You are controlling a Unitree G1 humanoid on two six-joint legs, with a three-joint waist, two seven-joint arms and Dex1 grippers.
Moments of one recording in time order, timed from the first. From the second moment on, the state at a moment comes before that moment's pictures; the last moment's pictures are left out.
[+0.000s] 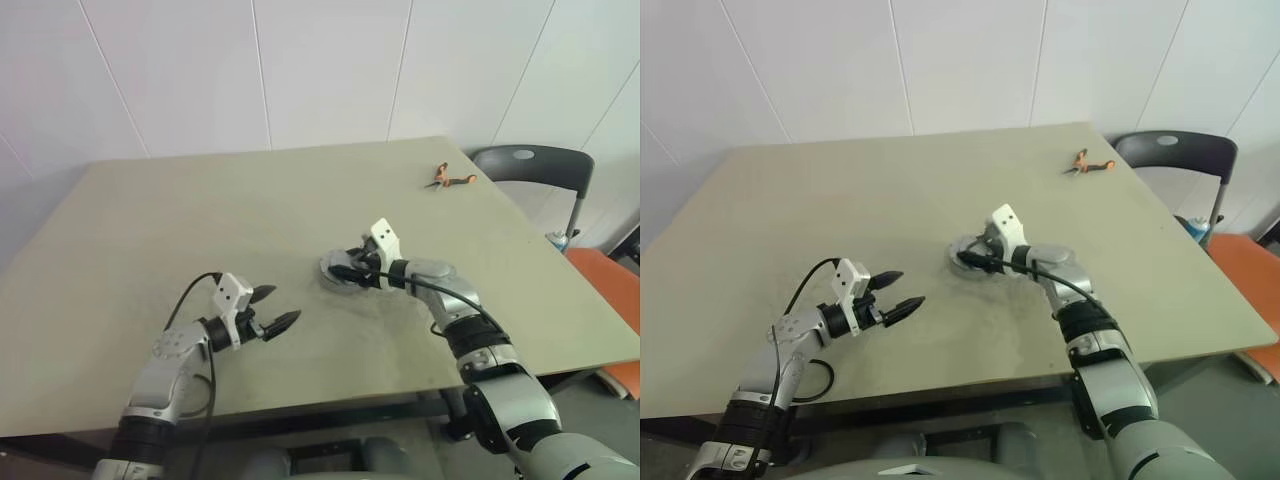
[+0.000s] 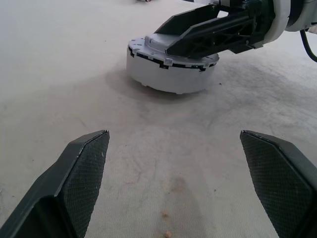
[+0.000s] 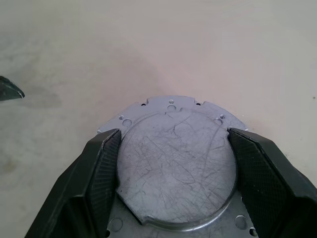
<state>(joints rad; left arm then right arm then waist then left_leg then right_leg) -0.09 0.36 -0.03 0.05 -0.31 0.21 -0.84 -0.67 -0.26 0.10 0.61 0.18 0.37 0.81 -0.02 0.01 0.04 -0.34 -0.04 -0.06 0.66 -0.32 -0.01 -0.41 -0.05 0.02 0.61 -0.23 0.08</state>
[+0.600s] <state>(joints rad) -0.10 0.36 -0.03 0.05 -0.31 0.21 -0.83 -0.68 -0.29 0.23 0.55 0.05 0.31 0.80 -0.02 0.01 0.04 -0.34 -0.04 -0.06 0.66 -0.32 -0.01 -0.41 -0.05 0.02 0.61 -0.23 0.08</state>
